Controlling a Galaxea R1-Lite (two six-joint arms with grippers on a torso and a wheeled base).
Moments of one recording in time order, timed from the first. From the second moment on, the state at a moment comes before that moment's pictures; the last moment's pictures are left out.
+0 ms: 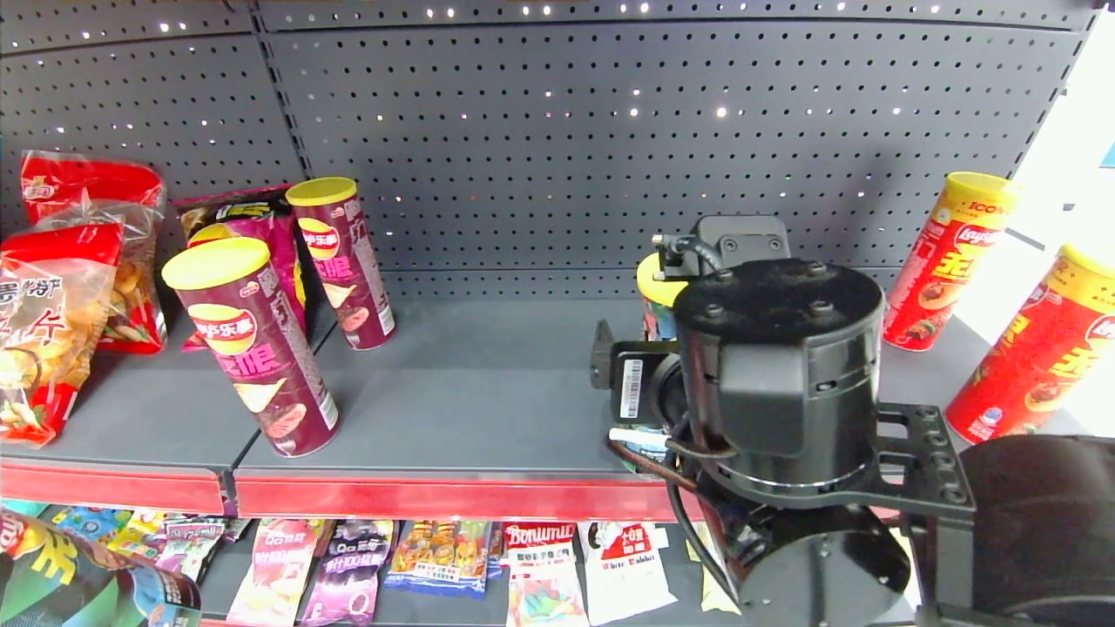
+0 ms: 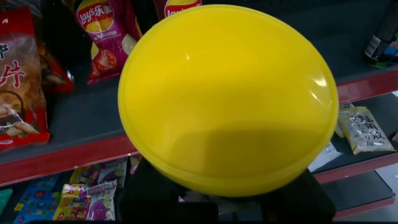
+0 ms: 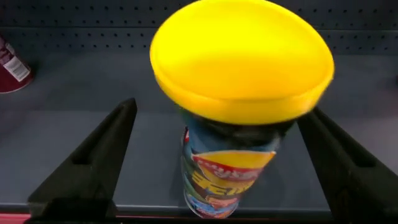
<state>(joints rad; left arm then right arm) -0.04 0.43 -0.41 0.06 -0.16 0.15 1.09 1.77 -1.04 -0.44 -1.09 0.24</state>
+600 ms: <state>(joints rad) -0.04 0.43 -0.41 0.06 -0.16 0.15 1.21 1.67 -0.90 -0.44 -1.11 0.25</state>
